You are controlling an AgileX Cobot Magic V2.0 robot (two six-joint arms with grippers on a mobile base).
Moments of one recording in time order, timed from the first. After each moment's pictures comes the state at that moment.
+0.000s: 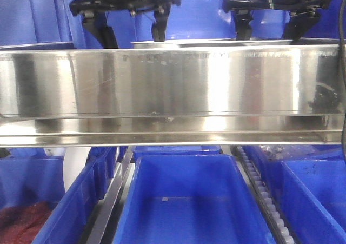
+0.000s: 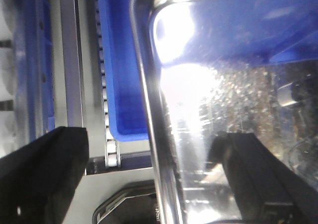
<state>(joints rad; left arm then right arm) -0.54 2.14 -2.12 0.06 1.19 -0.38 0.28 1.99 -1.84 -0.04 1.07 0.21</state>
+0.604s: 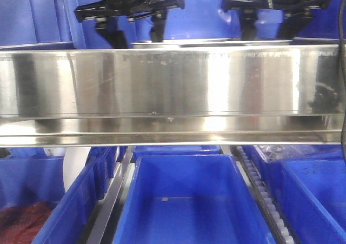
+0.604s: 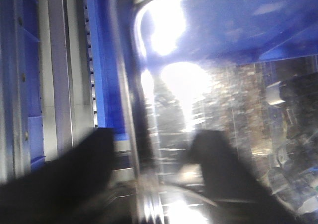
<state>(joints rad) -0.54 2.15 -2.13 0.03 1.19 -0.39 0.28 1.99 -1.85 -0.04 1.08 0.21</state>
